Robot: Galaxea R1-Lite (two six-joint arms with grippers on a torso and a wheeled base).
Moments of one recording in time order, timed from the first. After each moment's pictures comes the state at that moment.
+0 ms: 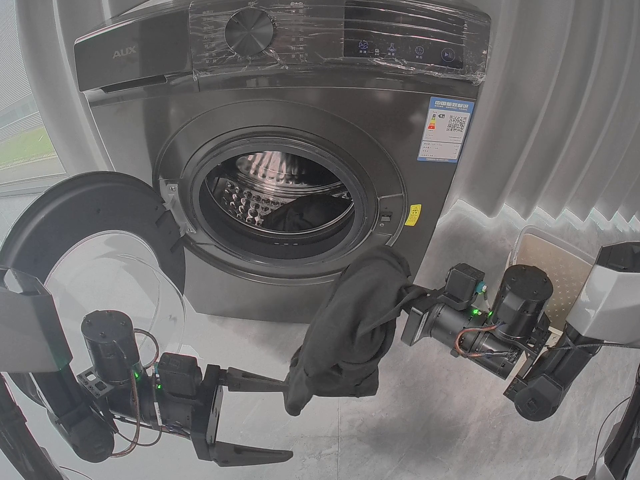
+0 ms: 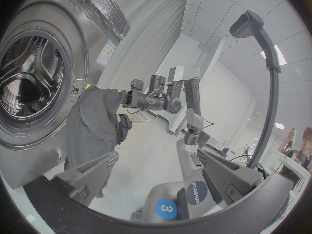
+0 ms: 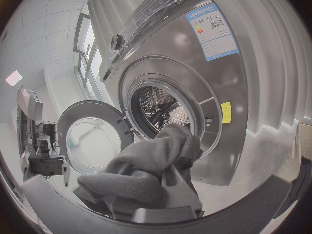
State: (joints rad) left arm -0.43 1.94 -0.13 -1.55 -1.06 0.03; right arm 0.61 2.06 -0.51 -1.55 0.11 0.20
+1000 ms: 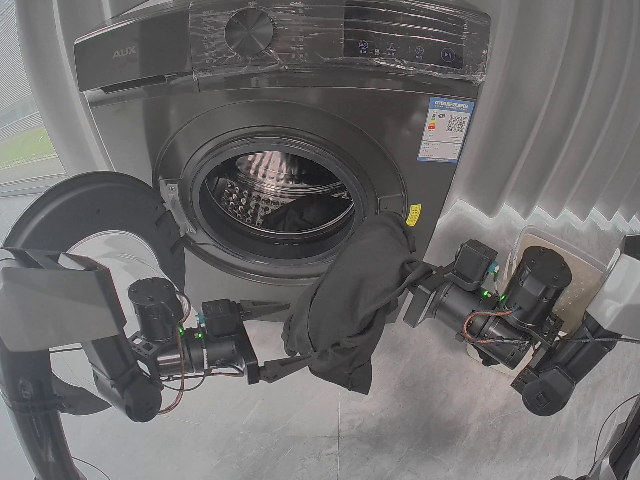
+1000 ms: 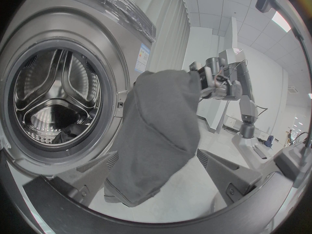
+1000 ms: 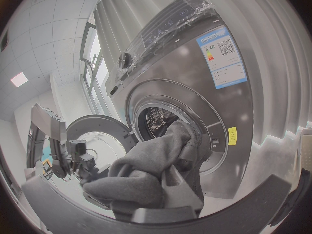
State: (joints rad) left arm -0.38 2.16 -0.48 -1.55 -0.76 0.16; right arm 0.63 1.98 -0.55 -1.55 0.11 0.20
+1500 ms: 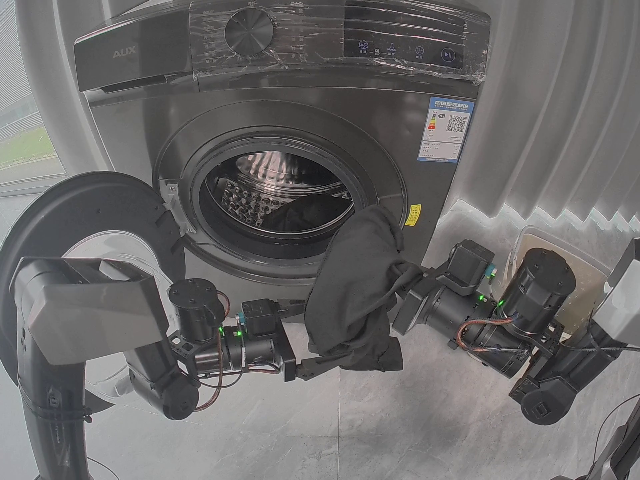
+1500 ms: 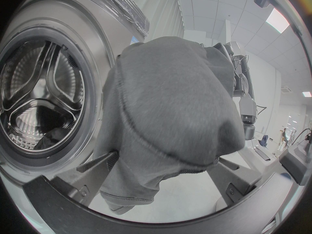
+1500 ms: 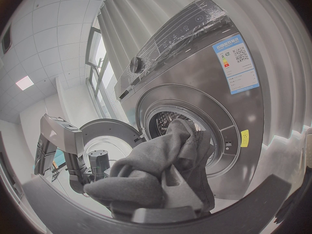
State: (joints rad) left arm -0.48 2.29 -0.65 -1.55 -0.74 0.13; right arm 0.70 1.95 -0.55 -1.55 0.09 0.21
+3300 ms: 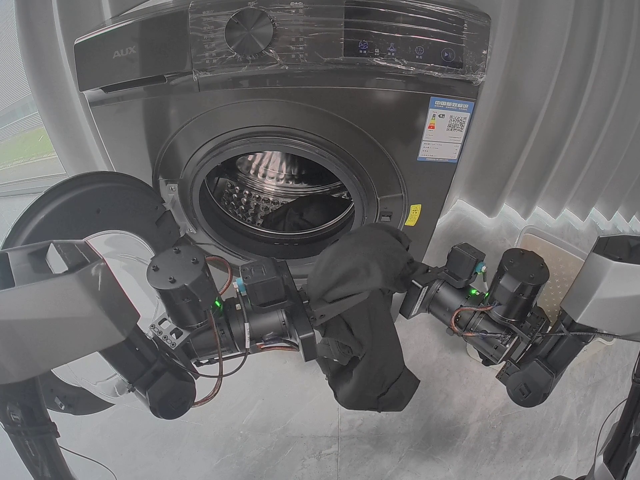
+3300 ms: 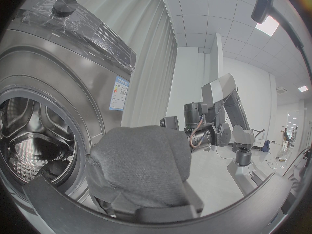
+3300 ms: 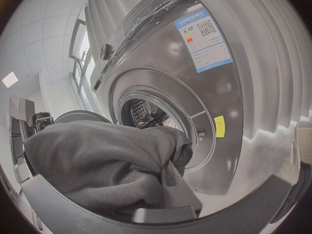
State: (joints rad) left arm -0.59 2.08 -0.68 -1.55 -0.66 0.02; right arm 0.57 2.08 -0.61 -1.55 0.07 0.22
